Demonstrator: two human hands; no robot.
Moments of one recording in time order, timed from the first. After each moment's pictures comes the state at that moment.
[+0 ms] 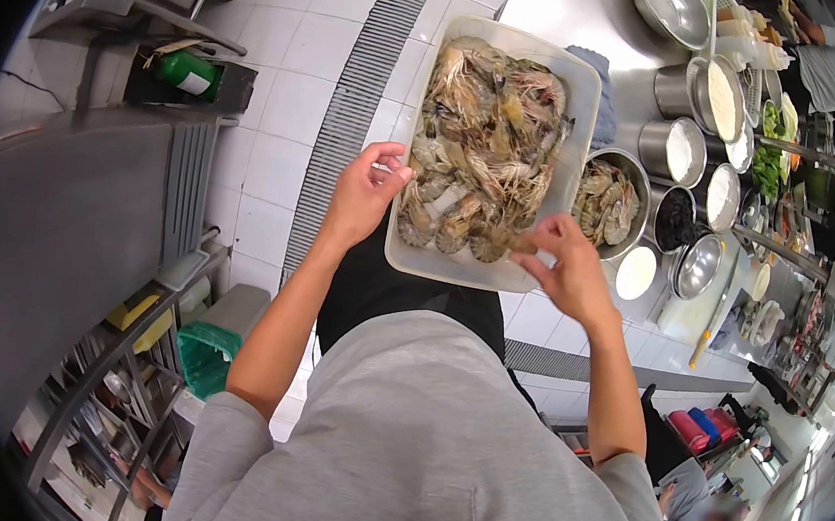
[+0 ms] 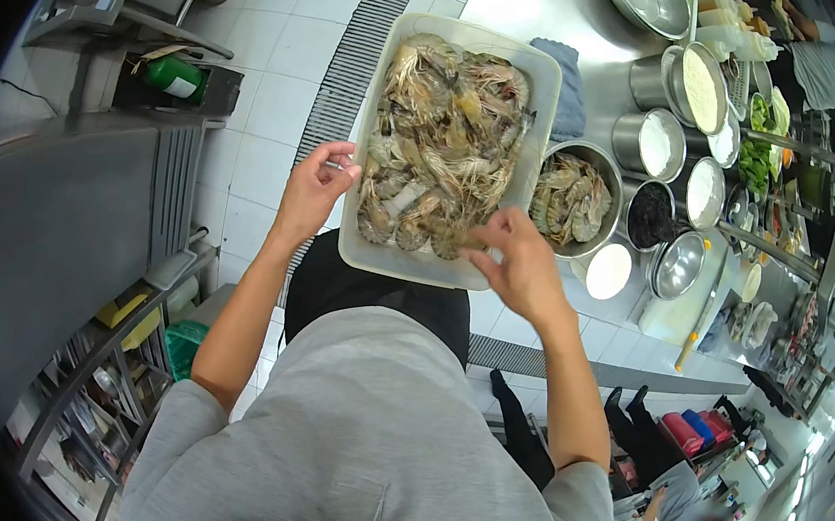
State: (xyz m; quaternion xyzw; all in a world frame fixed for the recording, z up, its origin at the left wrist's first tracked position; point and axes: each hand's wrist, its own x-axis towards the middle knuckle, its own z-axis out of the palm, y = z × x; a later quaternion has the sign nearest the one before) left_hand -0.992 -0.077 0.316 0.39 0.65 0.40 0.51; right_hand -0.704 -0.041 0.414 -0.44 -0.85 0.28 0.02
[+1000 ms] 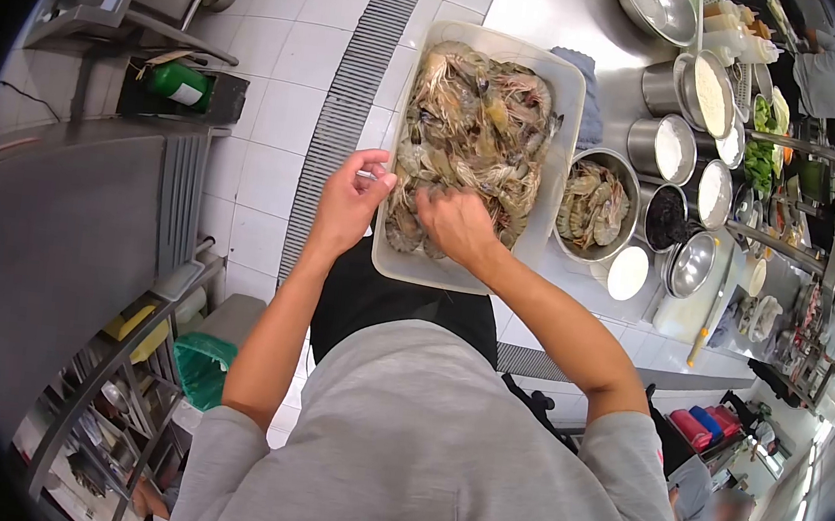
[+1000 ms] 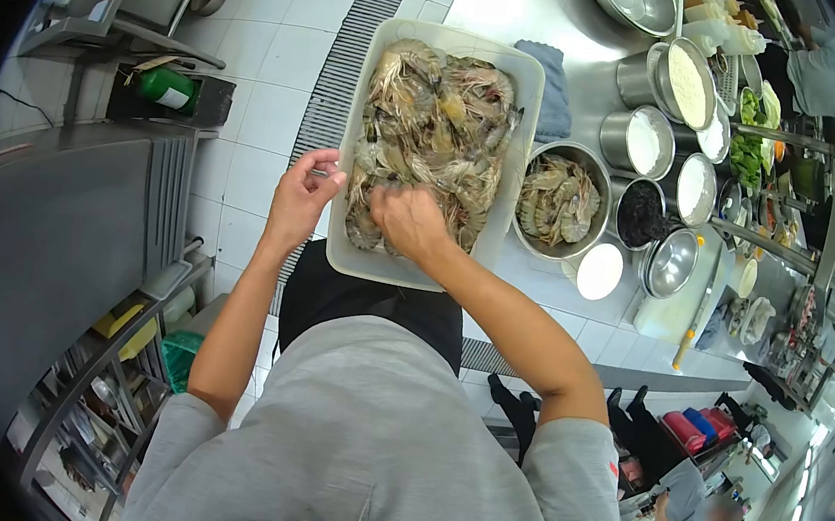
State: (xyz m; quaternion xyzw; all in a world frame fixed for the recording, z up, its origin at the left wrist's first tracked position) left_hand -0.988 -0.078 0.312 0.38 0.65 0.41 0.51; right_hand -0.796 -0.034 0.295 -0.30 -0.95 0.07 -0.04
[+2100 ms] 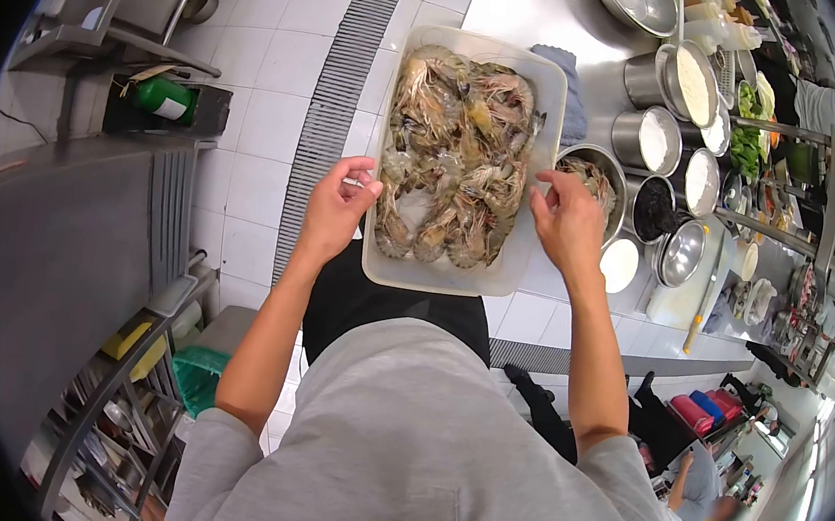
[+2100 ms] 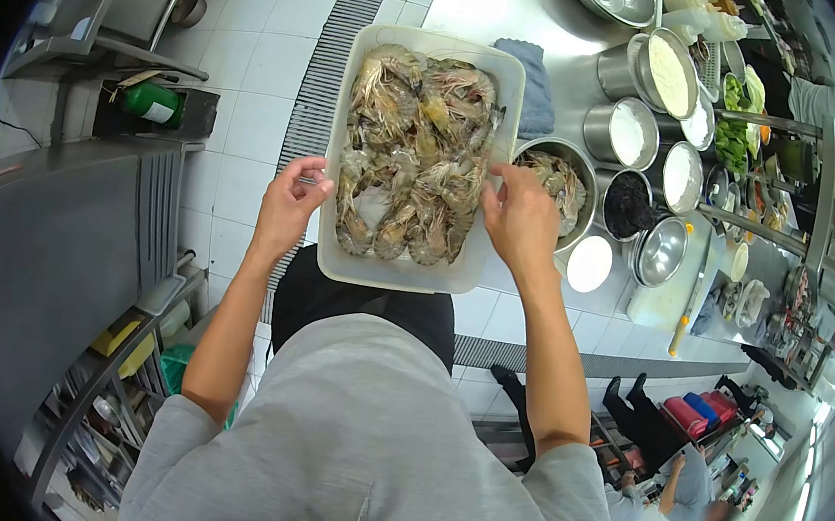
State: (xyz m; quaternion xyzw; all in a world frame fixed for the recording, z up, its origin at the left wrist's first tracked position) left_hand -0.991 -0.073 0.321 0.37 0.65 0.40 0.53; right_hand -0.701 0.002 0.394 -0.62 -0.75 0.18 0.11
